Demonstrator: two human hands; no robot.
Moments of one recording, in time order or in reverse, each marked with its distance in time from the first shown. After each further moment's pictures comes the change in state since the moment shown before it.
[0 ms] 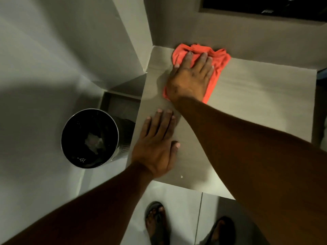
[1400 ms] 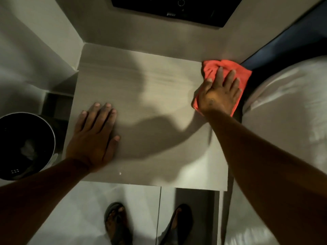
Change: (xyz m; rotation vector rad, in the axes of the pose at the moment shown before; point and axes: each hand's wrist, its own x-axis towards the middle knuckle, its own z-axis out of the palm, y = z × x) left_hand 0.014 -0.004 0.005 0.078 0.103 0.043; right_hand 0.023 0.241 -0.105 -0.160 0.098 0.240
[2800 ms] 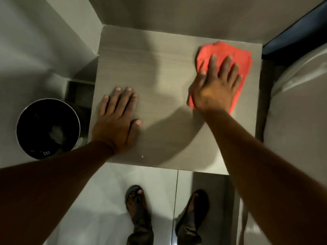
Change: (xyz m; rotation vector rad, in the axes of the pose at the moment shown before) left_hand 0.000 0.004 -0.001 -0.024 -0.022 -0.025; right_hand -0.073 -0.043 0.013 0.077 -0.028 -0.164
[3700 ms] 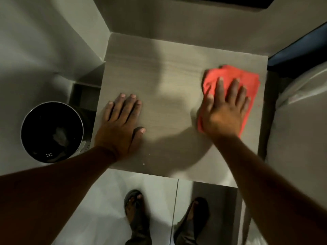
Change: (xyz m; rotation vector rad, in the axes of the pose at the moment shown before) left_hand 0.000 -0.002 -0.002 0.029 -0.010 0.006; right_hand -0.026 0.022 -0.010 -0.057 -0.096 -0.073
